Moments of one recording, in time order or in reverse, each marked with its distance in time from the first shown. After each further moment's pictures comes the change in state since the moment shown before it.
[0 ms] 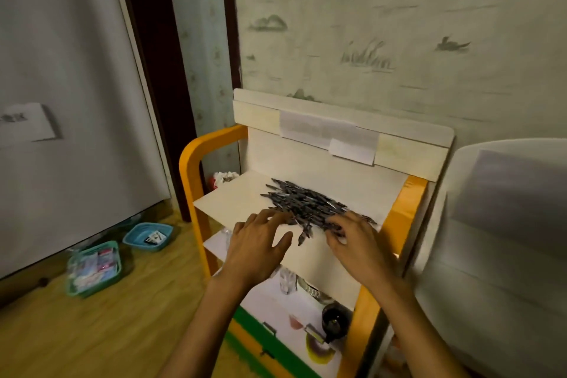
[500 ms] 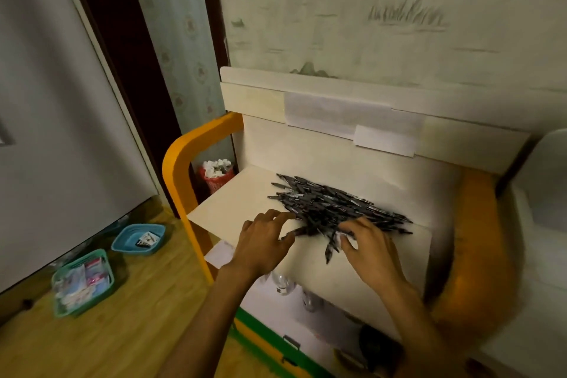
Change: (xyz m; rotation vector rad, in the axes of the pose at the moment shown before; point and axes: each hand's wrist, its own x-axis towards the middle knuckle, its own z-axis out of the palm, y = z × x) left_hand 0.142 -0.133 0.086 -0.014 -0.214 0.072; right_hand 0.094 0.041 0.122 -0.168 -0.020 0.183
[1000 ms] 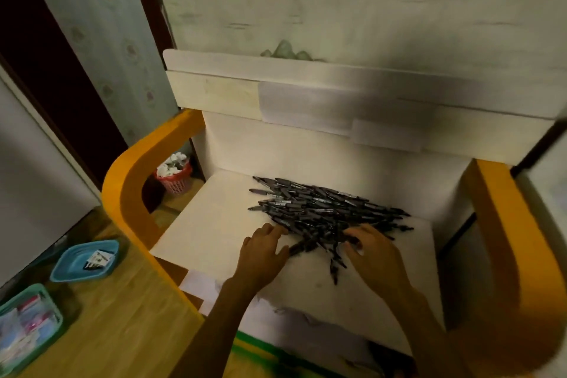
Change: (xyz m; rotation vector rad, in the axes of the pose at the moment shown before) left_hand 0.104 -0.069 0.078 -0.180 -0.168 0.081; right_hand 0.052 0.015 0.056 -0.029 -0.038 0.277
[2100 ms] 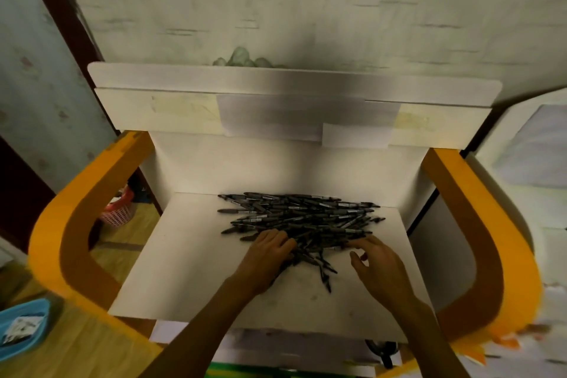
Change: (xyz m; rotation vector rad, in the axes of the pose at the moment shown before) left_hand 0.073 -0.023 0.033 0.213 0.057 0.785; right_hand -0.020 0.019 0.014 -0.066 0.112 0.231
